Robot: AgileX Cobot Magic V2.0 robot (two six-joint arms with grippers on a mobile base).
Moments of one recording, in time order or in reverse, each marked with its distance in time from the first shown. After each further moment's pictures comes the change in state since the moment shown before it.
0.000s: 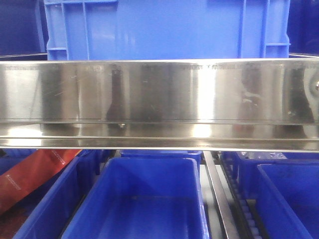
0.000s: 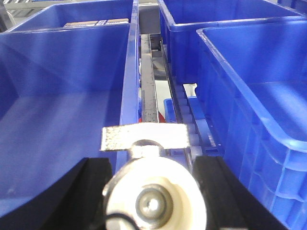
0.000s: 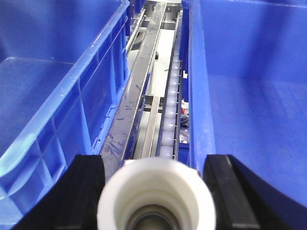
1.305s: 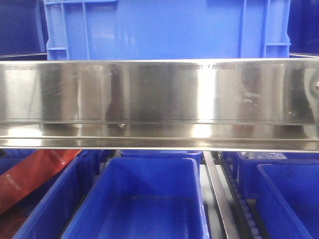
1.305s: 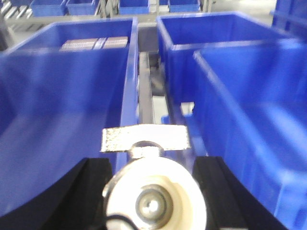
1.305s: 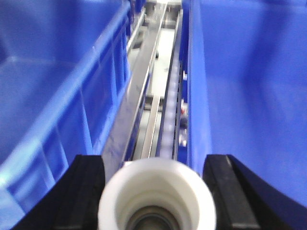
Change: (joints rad) left arm -0.030 0.062 -0.088 -0.021 -0.044 0.000; right arm 0.013 0.017 -0.089 -0.004 0.052 0.000
